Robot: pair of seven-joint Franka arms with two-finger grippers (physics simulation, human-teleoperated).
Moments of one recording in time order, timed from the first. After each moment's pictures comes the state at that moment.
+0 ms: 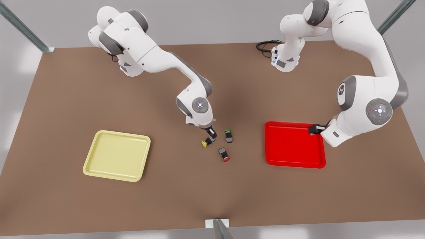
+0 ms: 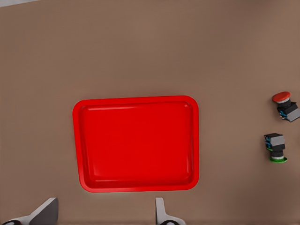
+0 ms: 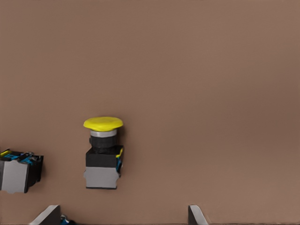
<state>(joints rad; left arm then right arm) -0.08 0.43 -0.05 -1.24 0.04 1.52 0.02 0.60 0.72 0.20 -1.54 -0.07 2.27 1.76</state>
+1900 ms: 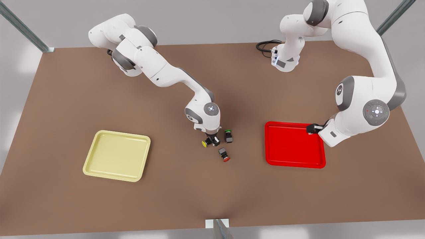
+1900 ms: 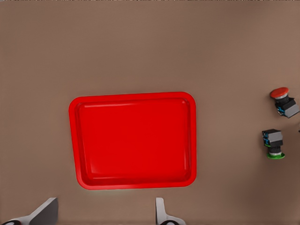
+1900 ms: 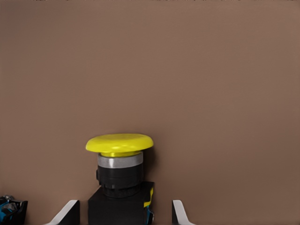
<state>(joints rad) -0.09 0.43 -0.05 -1.24 0.04 1.51 0.02 0.61 0.93 0.23 -1.39 -0.41 2.36 2.02</state>
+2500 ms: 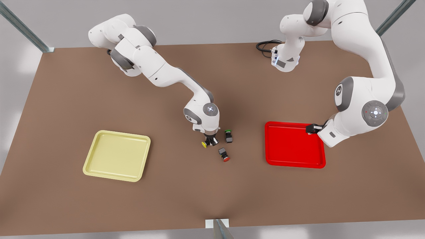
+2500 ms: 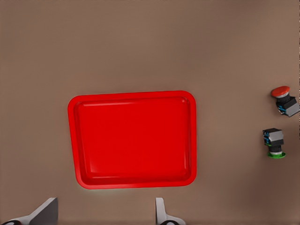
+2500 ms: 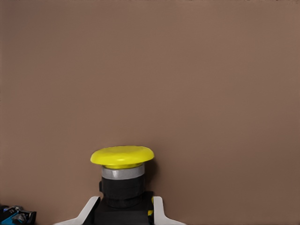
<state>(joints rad) -0.09 0.43 -0.05 -1.25 0.04 1.51 0.02 0.60 0.92 0.23 -1.39 -0.42 2.35 2.01</state>
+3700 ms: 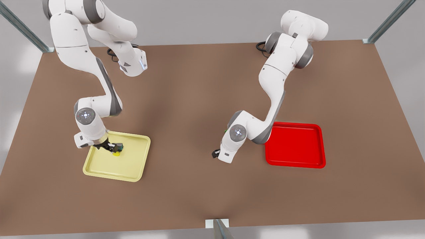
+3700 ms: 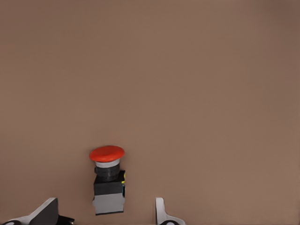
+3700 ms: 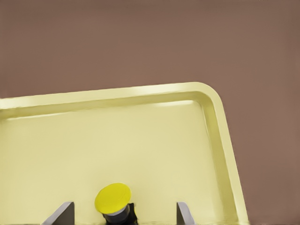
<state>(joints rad) -0.56 0.98 -0.09 -1.08 -0.03 2.12 -0.99 -0.03 0.23 0.03 -2.08 -0.29 2.41 0.55</state>
